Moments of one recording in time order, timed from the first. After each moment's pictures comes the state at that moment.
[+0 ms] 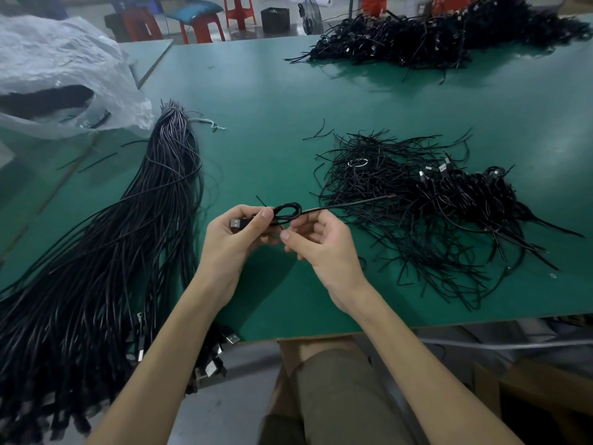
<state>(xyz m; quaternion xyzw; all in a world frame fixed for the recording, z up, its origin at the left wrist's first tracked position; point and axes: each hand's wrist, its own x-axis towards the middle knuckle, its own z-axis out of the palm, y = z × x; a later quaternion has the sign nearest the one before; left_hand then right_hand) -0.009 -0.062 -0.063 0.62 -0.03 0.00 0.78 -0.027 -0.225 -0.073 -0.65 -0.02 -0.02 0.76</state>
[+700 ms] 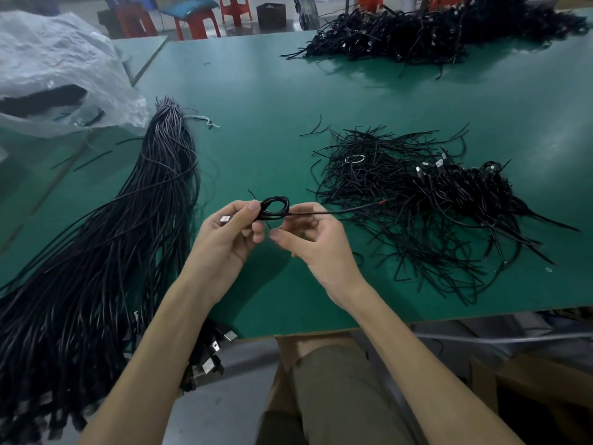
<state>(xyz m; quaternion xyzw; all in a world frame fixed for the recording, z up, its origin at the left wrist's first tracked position) -0.010 -0.054 -0.058 0.53 -0.05 -0.09 0.84 -0.032 -0.226 -0.066 -0.66 -0.05 -0.01 0.75</state>
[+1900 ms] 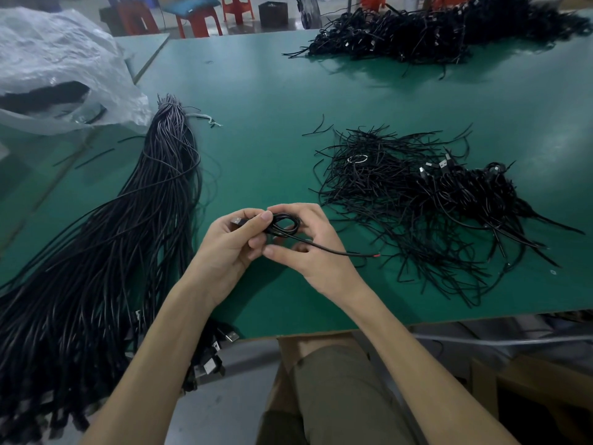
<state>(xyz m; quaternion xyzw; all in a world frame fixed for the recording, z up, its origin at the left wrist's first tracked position) -0.009 -0.055 -0.060 0.58 -0.03 -0.12 0.81 -0.030 -0.223 -0.068 -0.75 -0.13 -0.03 0.65</state>
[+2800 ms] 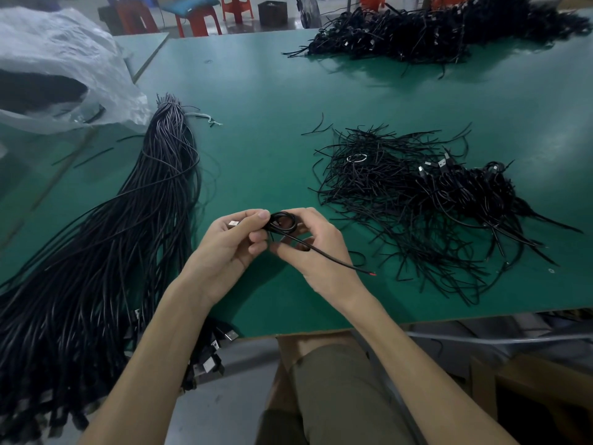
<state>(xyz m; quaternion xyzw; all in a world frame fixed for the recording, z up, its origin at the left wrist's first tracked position) -0.011 -0.056 -0.054 0.52 0.00 -0.15 0.84 -0.035 -0.222 -0.065 -0.77 -0.11 -0.07 0.63</state>
